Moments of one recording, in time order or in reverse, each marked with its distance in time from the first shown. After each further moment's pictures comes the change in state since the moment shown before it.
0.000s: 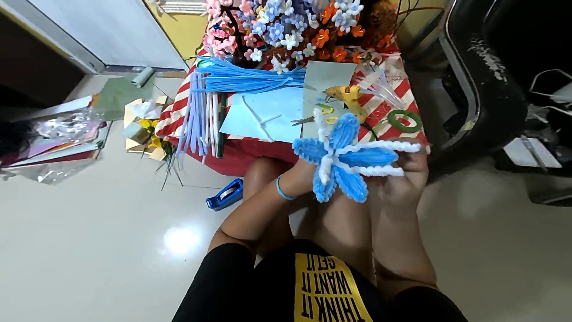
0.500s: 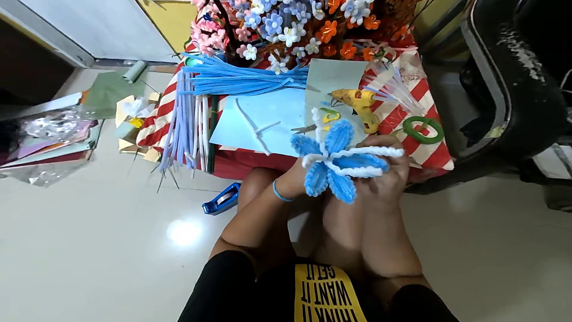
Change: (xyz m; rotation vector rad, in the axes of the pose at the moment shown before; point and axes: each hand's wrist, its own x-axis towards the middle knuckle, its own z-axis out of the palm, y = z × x) left_hand 0.025 -0.060 -0.025 0.070 0.009 -0.010; right_hand 0.021 0.066 0.025 0.274 0.118 0.139
